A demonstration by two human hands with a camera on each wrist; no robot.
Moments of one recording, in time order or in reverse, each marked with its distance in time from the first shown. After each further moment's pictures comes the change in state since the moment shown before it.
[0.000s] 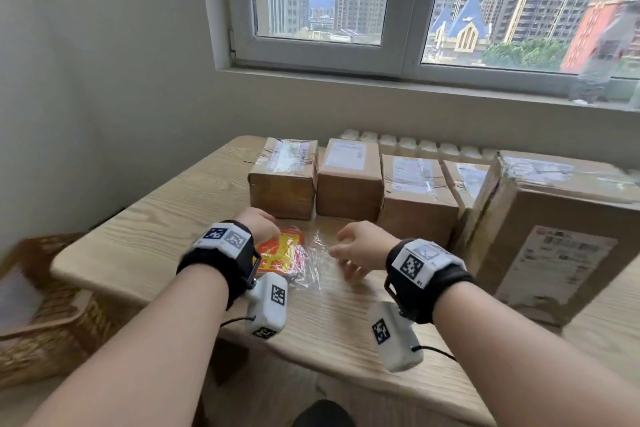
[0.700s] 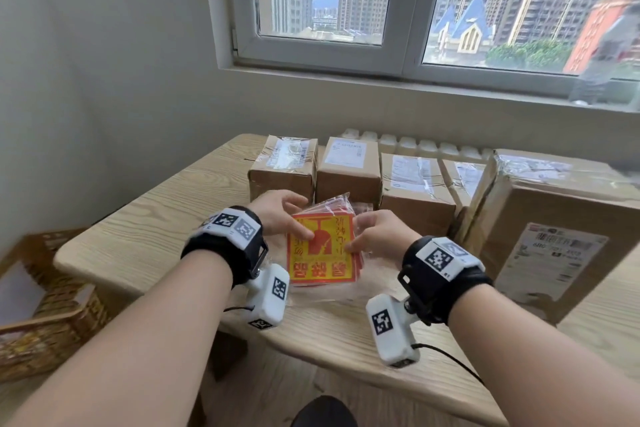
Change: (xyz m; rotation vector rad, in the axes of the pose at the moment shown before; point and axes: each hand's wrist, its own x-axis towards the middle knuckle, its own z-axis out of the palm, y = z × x) left_hand -0.014 0.020 0.000 -0.058 -0.199 0.221; right_hand -0.015 0.010 -0.018 0.330 0.081 -0.046
